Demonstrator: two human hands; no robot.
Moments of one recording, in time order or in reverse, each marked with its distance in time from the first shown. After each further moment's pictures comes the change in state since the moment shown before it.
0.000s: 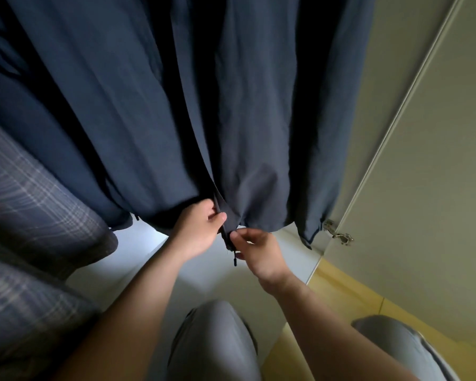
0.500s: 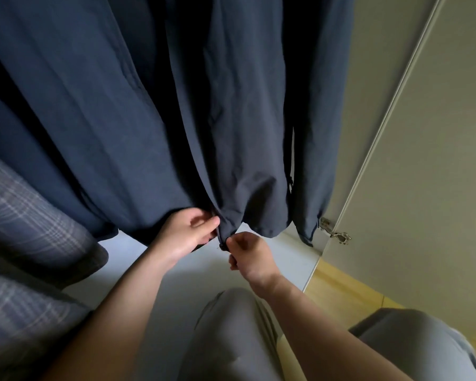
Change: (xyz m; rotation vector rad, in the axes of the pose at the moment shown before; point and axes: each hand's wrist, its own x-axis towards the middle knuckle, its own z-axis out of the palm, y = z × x) left_hand 0.004 -0.030 -0.005 -0.346 -0.089 -0.107; right_hand 0.006 0.010 0.012 0.011 0.052 0.096
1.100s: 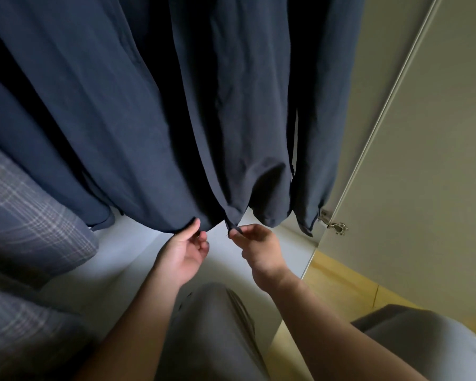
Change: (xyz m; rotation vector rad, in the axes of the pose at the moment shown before) left_hand 0.002 -0.065 0.021 -1.057 0.123 -0.333; right_hand -0.001 0.010 -0.006 0.252 0.154 0.049
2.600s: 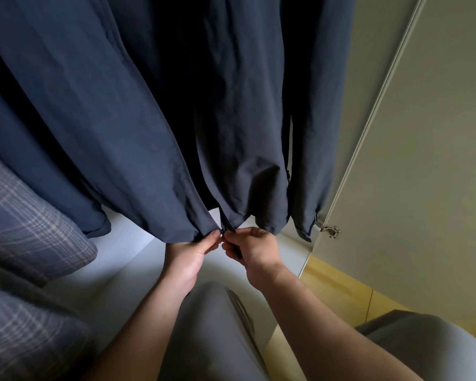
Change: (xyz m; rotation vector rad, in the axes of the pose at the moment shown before) left_hand -0.009 -0.033 0.015 0.452 -0.021 0.447; right_hand 0.003 -0.007 -0.001 0.226 0.020 0.164
